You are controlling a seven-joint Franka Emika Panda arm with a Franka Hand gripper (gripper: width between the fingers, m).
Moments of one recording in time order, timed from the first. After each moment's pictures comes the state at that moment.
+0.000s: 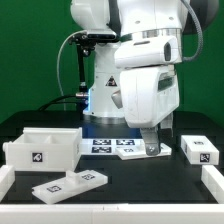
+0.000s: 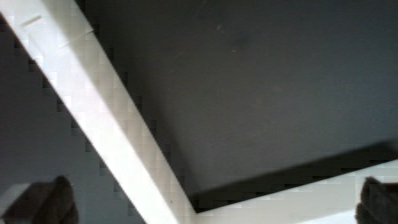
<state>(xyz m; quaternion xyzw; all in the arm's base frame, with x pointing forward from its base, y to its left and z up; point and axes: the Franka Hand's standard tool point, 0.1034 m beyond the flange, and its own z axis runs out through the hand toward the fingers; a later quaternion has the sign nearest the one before) 0.609 0.039 0.097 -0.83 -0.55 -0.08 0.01</state>
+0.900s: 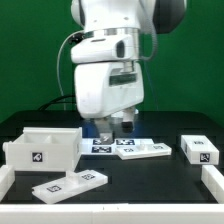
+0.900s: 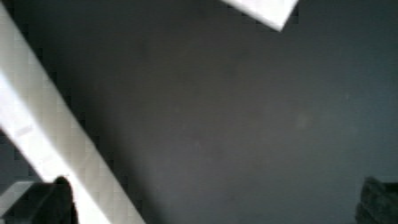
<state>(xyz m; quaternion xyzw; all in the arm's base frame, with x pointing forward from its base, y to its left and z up) 0.565 -0.023 0.096 -0.84 -0.54 -0.07 0.00</state>
